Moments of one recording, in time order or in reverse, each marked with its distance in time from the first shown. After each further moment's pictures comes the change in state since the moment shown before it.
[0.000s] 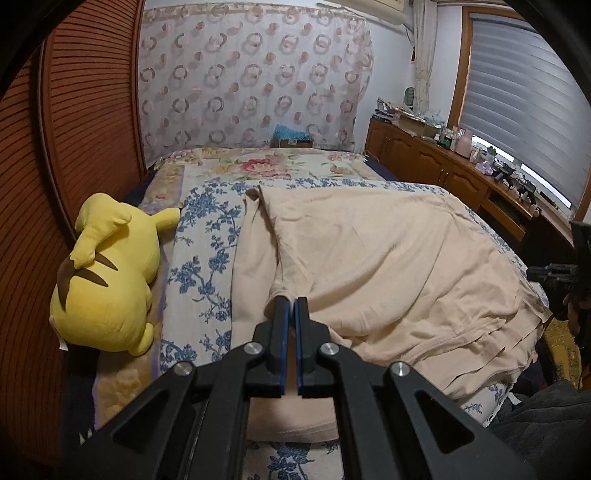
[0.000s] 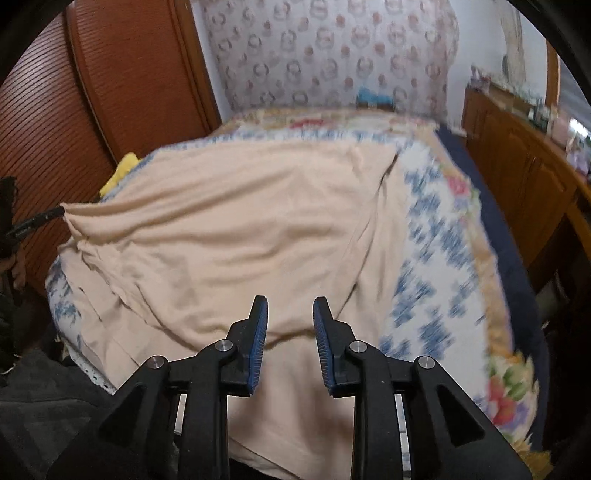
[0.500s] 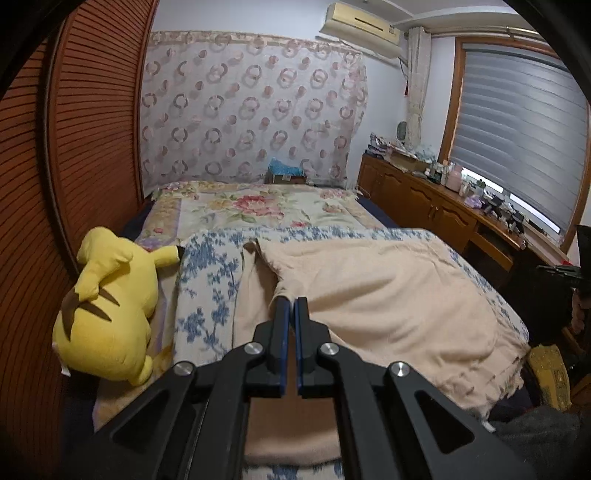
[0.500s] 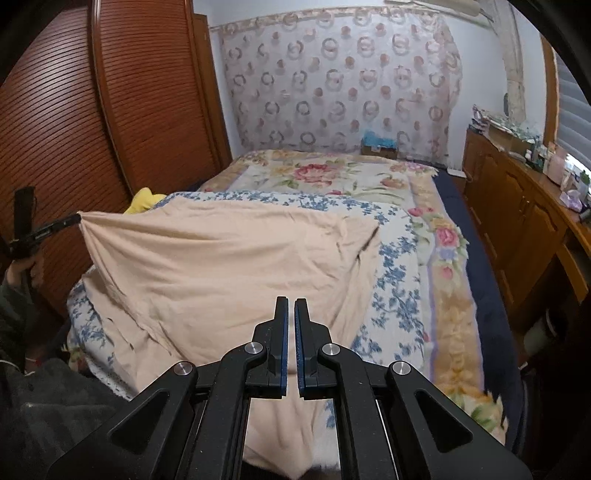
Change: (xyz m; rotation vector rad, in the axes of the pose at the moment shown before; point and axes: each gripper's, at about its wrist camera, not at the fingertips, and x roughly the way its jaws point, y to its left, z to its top) left arm -0.040 0.009 0.032 -0.012 -0.123 -0.042; right arm -0.095 -0.017 0.040 -0.066 -0.164 -0.018
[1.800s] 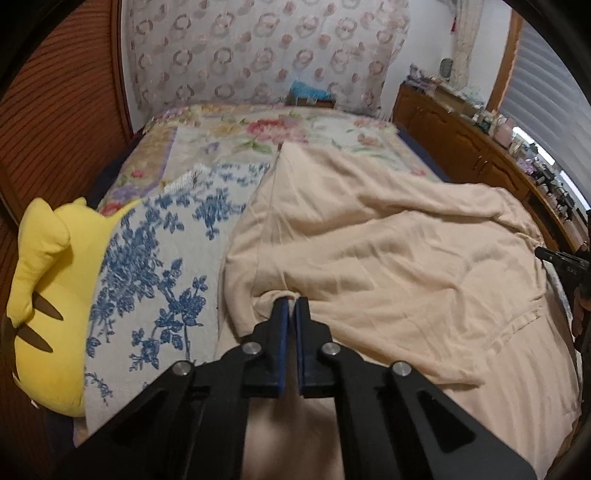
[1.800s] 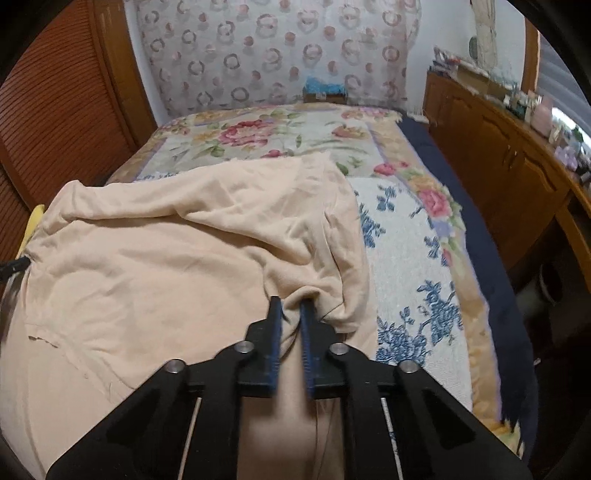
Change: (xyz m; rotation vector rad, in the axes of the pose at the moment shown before) left arm 0.266 0.018 0.063 -0.052 0.292 0.081; right arm 0.261 -0.087 0.091 0.136 0.139 -0.183
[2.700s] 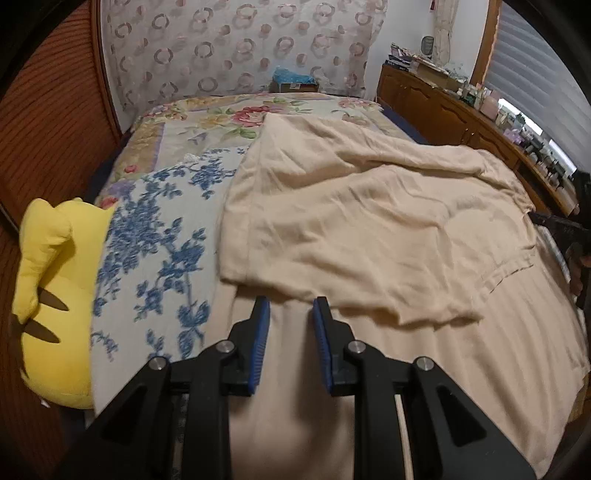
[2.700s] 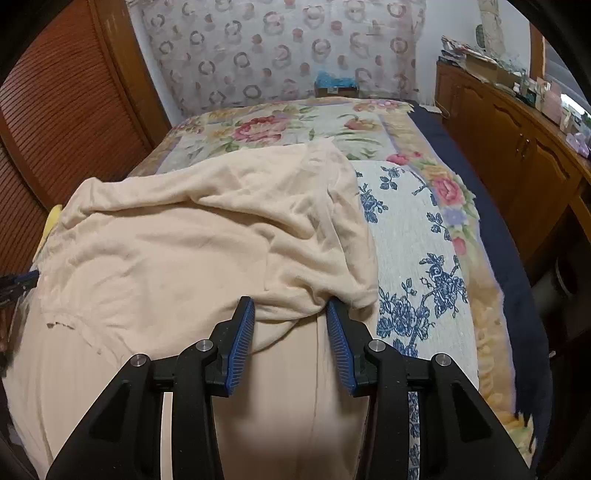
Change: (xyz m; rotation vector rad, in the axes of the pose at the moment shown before) left arm -0.012 -0.003 -0.029 0.069 0.076 -0.027; right arm 0.003 -0.012 -0.012 0.047 0.058 0.096
